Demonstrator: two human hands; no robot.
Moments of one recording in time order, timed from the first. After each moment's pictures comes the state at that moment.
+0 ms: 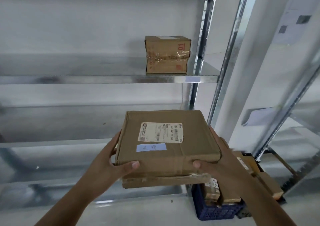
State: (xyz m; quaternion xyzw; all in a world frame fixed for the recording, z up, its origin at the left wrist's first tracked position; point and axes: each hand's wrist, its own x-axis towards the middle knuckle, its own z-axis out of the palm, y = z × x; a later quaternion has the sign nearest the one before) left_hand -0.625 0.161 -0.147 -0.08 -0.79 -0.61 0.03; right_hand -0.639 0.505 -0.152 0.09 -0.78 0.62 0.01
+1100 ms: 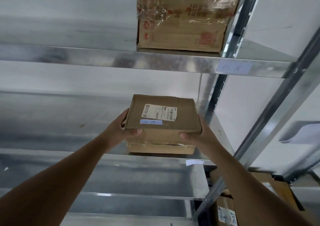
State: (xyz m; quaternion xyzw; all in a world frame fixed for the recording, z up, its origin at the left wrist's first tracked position) left_hand -1.009 0.172 -0.295 -0.09 -0.80 -0.60 0.00; right_hand -1.026 0.498 -0.301 0.09 -0.80 0.60 -0.05
